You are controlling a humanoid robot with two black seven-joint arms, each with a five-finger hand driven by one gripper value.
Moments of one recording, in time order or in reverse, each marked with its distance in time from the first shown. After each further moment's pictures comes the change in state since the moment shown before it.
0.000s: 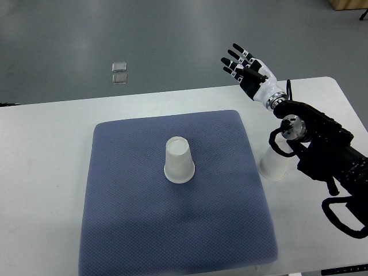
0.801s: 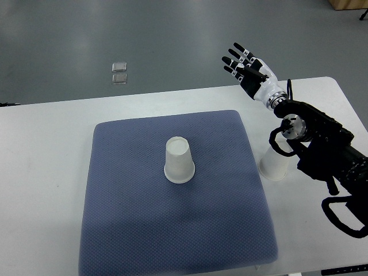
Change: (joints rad) left arm 0.027 0.000 0.010 0.003 0.000 0.000 0.000; right arm 0.002 0.000 0.008 -0.001 0.001 0.000 -0.001
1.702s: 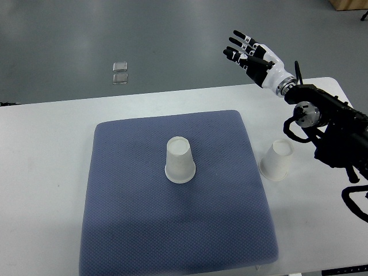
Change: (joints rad) left arm 0.000 0.000 0.000 0.000 0.000 0.000 0.000; right arm 0.051 -0.128 -0.146 0.078 -0.020 0.035 -0.010
